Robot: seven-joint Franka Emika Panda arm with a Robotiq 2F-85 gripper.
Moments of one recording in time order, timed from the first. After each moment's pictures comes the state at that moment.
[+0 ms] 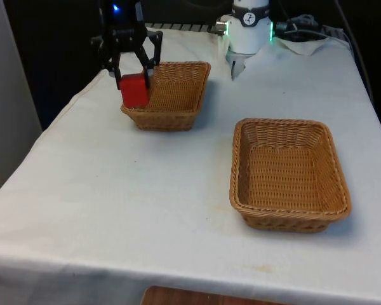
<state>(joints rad) 0.35 0.53 -0.81 -1.82 0.61 2.21 -0.88</state>
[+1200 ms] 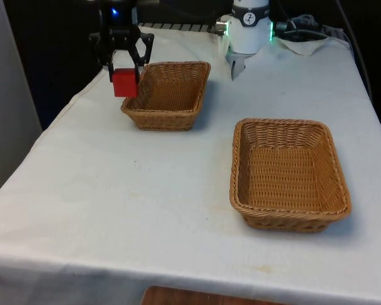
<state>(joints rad) 0.35 0.39 -0.83 -2.11 0.46 2.43 -0.93</state>
